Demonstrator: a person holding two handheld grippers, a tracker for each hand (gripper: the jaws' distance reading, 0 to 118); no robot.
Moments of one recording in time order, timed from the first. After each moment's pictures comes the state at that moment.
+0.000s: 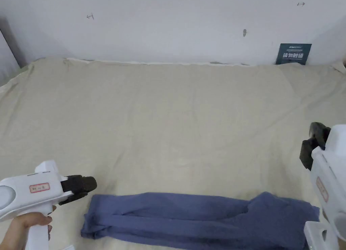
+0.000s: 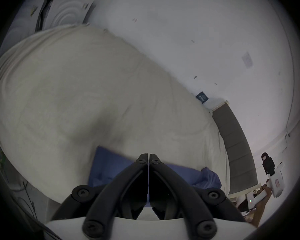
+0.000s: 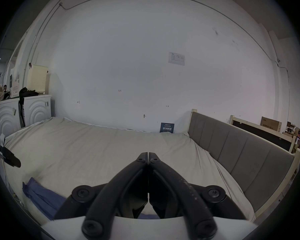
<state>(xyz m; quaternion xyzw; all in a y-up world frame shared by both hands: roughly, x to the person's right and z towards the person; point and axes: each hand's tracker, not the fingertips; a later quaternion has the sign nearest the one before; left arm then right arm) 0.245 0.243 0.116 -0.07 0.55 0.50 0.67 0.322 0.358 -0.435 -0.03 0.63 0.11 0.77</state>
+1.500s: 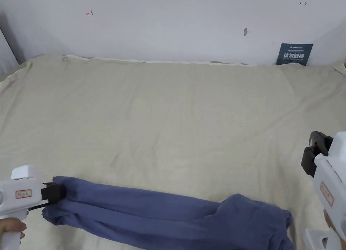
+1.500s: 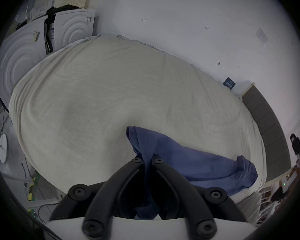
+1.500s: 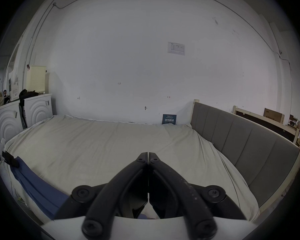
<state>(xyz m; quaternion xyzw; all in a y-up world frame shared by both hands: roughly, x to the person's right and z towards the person) 0.250 0.256 0.124 -0.20 0.64 0.40 0.63 0.319 0.353 -0.453 -0.07 0.64 0.12 0.76</state>
